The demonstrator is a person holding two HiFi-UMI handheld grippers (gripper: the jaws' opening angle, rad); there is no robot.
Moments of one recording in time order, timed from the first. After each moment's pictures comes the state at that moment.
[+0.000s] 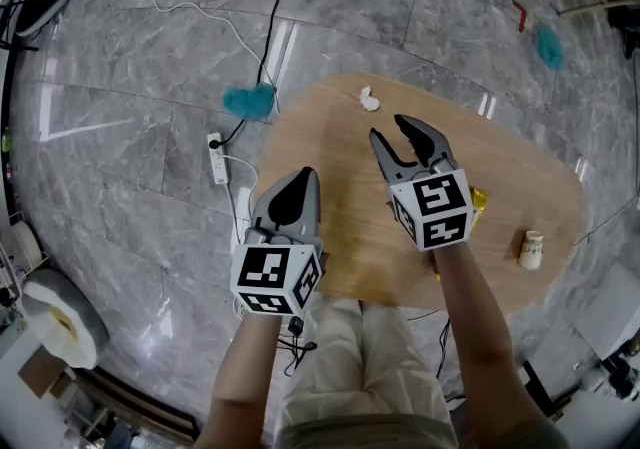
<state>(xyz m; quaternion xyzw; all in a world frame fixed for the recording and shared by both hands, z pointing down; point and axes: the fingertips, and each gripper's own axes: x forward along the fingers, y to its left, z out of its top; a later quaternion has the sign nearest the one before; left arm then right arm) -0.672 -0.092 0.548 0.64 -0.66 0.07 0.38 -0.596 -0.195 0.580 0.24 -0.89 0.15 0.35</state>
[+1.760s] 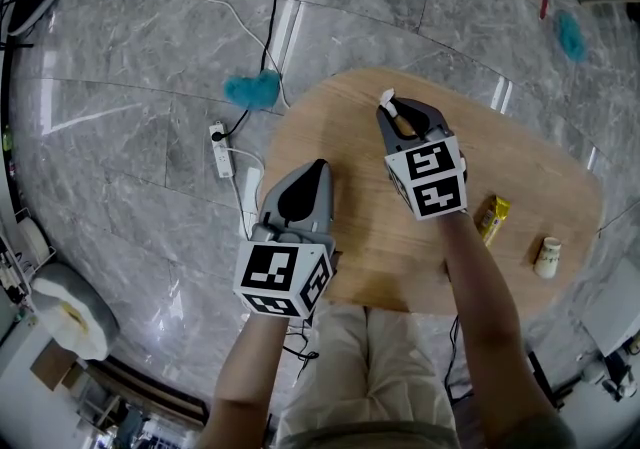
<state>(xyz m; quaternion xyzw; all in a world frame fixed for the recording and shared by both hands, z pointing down) -0.681 -0.115 0.590 0.64 -0.65 0.07 0.41 -0.622 -0.218 0.674 0.21 -0.87 0.15 0.42</state>
